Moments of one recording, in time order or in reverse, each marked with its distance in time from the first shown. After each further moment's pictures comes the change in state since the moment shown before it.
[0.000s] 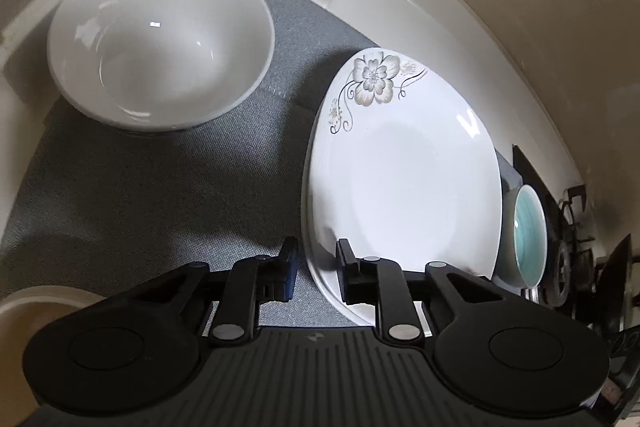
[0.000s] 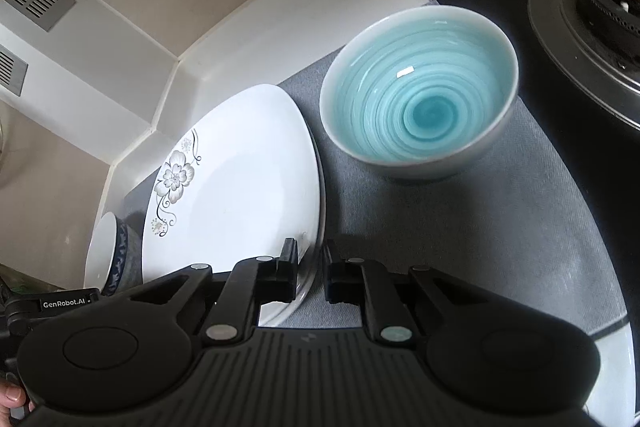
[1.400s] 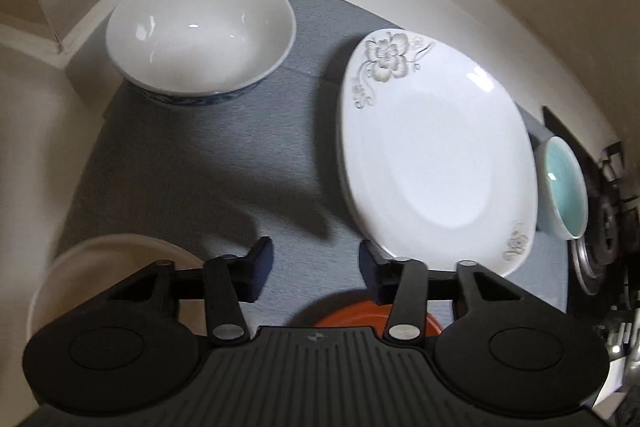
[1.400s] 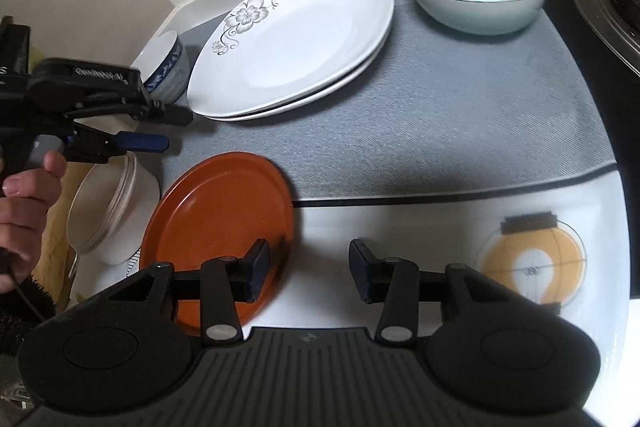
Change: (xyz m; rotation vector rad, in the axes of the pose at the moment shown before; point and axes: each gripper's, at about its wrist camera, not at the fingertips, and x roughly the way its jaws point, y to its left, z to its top) left arm -0.022 -0.014 -0.025 0.129 -0.025 0.185; right arm -0.043 0.017 -0.109 -0.298 0.195 0.025
